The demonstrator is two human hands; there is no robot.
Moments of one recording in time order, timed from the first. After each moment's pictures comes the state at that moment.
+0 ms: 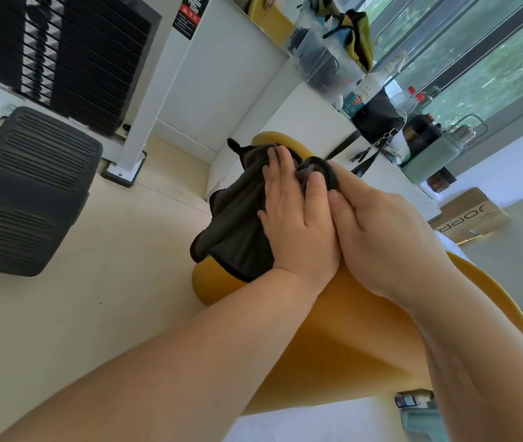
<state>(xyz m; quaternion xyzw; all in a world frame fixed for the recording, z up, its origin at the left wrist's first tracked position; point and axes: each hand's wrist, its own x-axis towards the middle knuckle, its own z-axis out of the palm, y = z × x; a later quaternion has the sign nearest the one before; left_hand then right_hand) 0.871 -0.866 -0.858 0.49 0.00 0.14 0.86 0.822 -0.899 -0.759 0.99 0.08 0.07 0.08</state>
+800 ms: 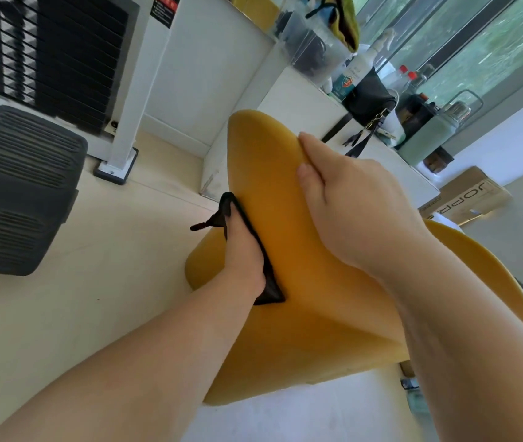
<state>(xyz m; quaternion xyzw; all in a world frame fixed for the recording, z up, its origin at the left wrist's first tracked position) 0.902 -0.897 -0.966 0.26 0.15 -0.18 0.94 0.822 -0.897 -0.762 0.98 0.08 0.09 0.13</state>
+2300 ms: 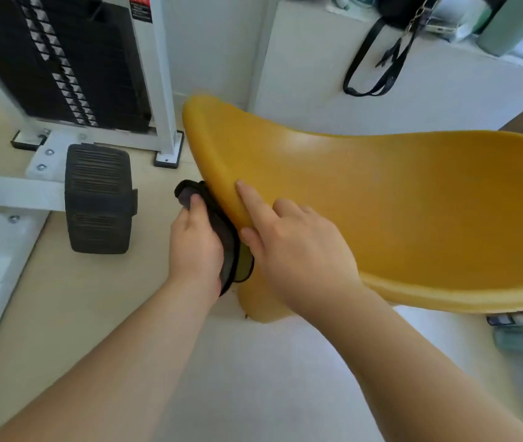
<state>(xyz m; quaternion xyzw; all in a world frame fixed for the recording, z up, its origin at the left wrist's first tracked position) 0.809 -0.847 -0.803 0.56 0.32 -0.05 0.76 0.785 -0.967 -0.765 0.99 0.15 0.04 0.00</state>
